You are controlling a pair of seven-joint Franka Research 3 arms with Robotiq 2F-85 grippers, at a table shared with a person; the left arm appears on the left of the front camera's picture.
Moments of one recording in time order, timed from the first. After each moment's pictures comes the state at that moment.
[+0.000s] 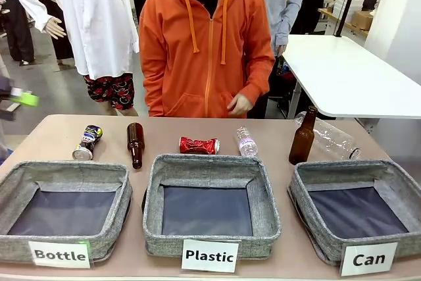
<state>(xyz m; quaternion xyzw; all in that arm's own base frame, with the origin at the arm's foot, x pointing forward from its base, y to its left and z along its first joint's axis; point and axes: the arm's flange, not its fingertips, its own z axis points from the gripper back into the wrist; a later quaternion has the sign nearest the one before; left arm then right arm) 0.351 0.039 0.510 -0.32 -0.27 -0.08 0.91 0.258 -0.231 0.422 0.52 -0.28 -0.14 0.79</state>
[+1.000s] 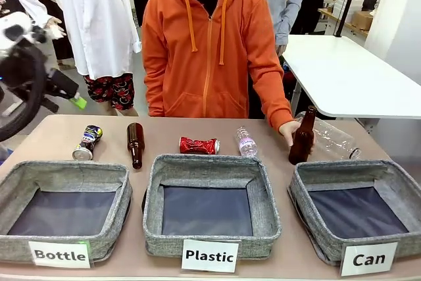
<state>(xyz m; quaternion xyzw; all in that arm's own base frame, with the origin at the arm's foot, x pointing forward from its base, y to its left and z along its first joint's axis) 0.469 -0.031 0.498 -0.17 -0.18 -0.15 0.96 0.257 -0.231 0.421 0.52 -0.28 -0.13 0.80</state>
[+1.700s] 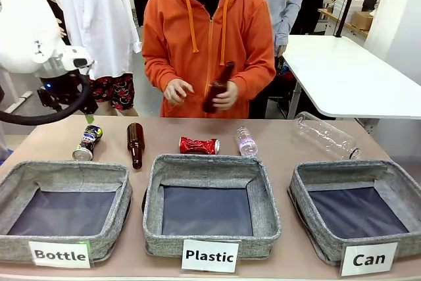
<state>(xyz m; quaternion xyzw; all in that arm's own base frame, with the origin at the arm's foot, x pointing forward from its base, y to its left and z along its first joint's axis) 0.585 -0.044 0.410 0.00 -0.08 -0.12 0.99 0.257 -0.231 0.420 0.52 -0.28 -0.13 0.80</state>
